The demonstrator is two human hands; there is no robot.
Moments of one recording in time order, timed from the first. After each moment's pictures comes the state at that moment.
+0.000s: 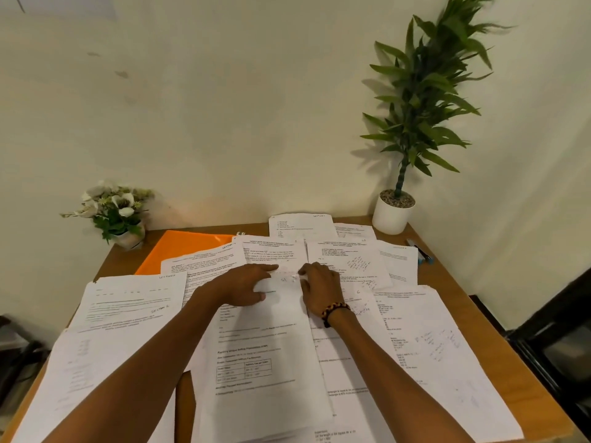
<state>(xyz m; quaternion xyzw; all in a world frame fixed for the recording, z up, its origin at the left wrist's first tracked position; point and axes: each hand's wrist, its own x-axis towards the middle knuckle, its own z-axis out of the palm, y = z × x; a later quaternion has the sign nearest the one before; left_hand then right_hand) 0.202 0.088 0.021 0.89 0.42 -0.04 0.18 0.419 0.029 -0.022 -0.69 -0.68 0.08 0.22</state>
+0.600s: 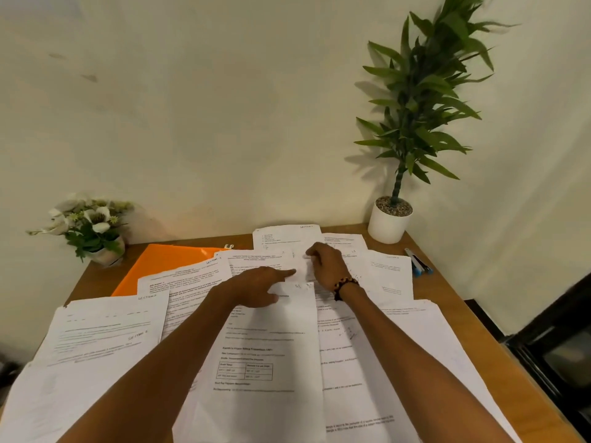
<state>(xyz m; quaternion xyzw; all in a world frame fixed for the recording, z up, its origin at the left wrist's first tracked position) 0.256 0.131 0.017 0.89 0.40 -0.07 0.21 0.480 0.115 -0.011 -0.67 -0.64 0.16 0.35</state>
